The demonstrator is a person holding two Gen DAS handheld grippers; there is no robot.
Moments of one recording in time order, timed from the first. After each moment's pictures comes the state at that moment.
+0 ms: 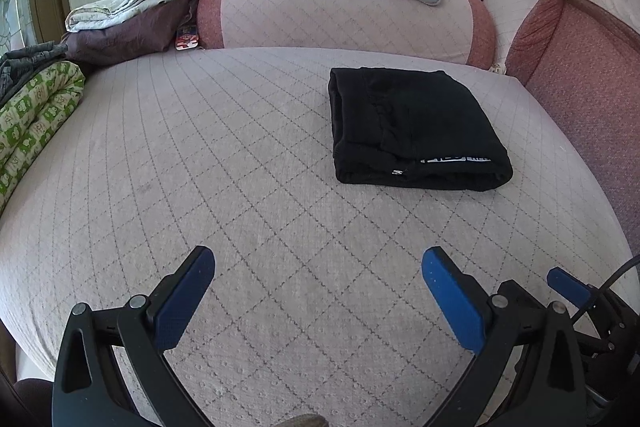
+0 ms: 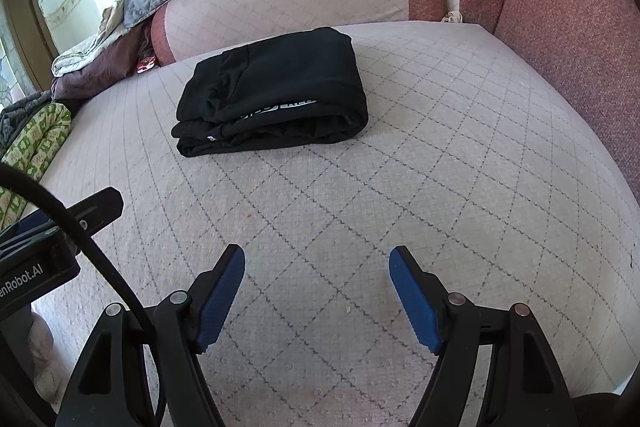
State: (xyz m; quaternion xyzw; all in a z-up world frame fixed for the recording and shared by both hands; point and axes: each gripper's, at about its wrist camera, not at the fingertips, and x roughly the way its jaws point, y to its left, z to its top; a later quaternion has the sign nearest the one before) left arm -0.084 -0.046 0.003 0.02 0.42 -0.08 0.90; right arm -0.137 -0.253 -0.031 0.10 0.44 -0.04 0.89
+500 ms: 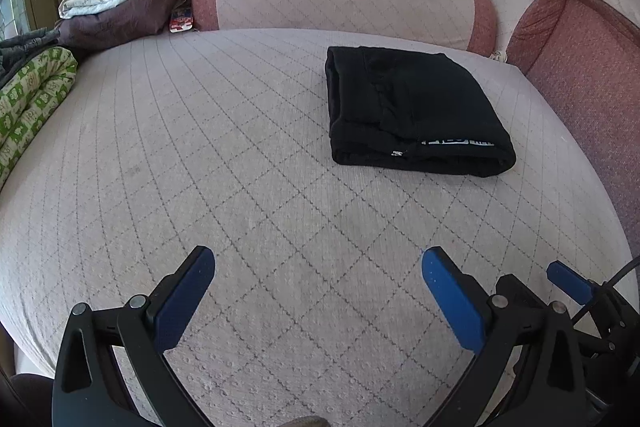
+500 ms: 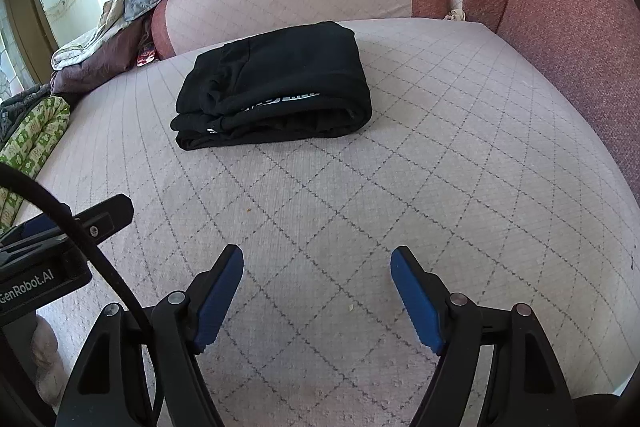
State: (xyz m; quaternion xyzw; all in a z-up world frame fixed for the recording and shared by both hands) left arm -0.079 -0.047 -0.009 0.02 0.45 -0.08 0.89; right arm -0.135 -0.252 -0.035 0.10 0.44 -0.04 0.89
